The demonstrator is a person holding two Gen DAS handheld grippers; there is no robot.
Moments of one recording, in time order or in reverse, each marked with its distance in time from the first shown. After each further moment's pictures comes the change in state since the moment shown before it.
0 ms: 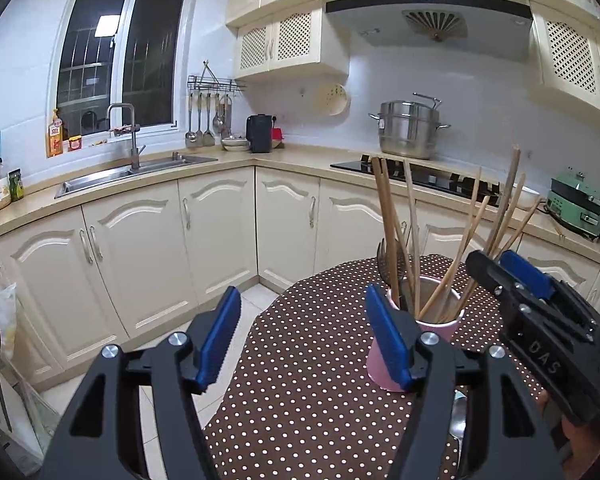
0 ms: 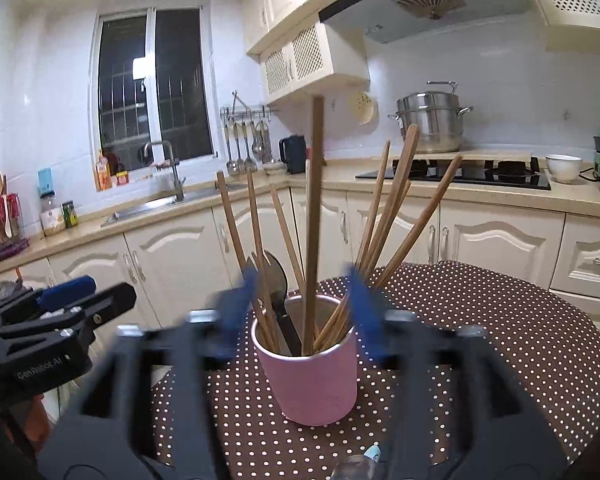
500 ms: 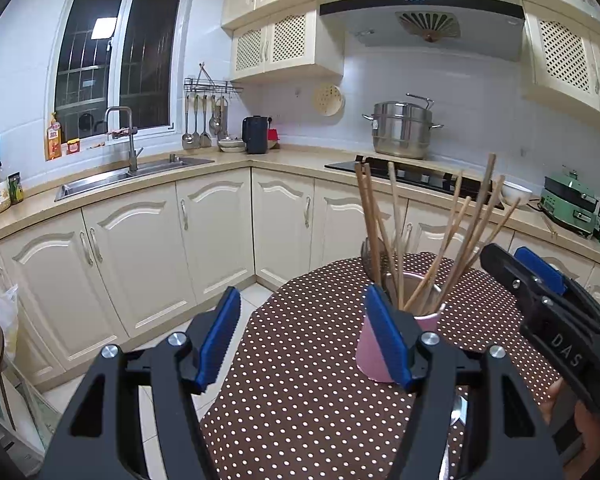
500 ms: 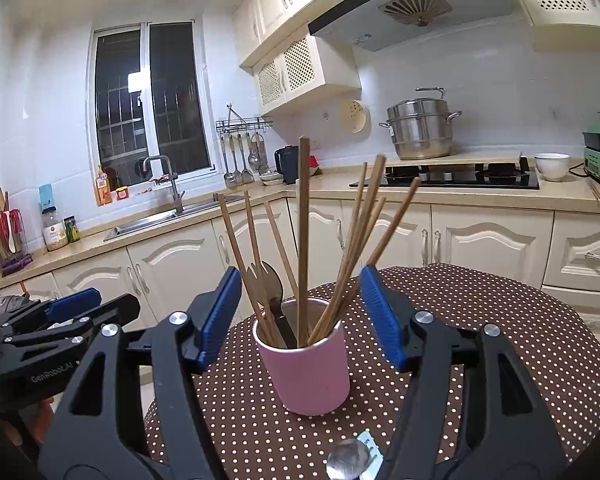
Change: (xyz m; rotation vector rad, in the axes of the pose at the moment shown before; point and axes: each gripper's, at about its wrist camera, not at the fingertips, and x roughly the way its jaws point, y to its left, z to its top) left arm -0.023 -0.015 0.000 0.016 0.003 -0.011; right arm -0.033 -0.017 0.006 0.041 -0.017 -0.008
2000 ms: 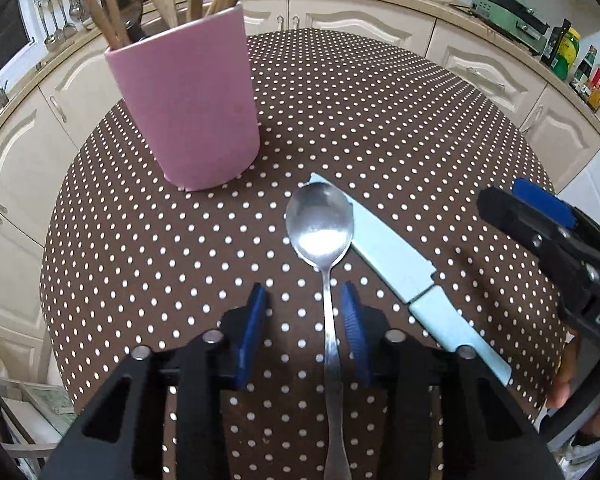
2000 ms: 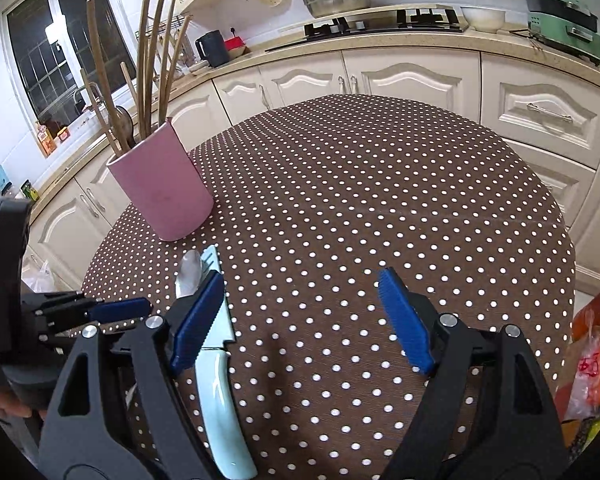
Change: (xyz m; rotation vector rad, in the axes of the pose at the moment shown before) left arm 0.102 -0.143 -0.110 0.261 0.681 -0.257; right arm -0.031 -0.119 -0.088 0.179 0.472 -0.150
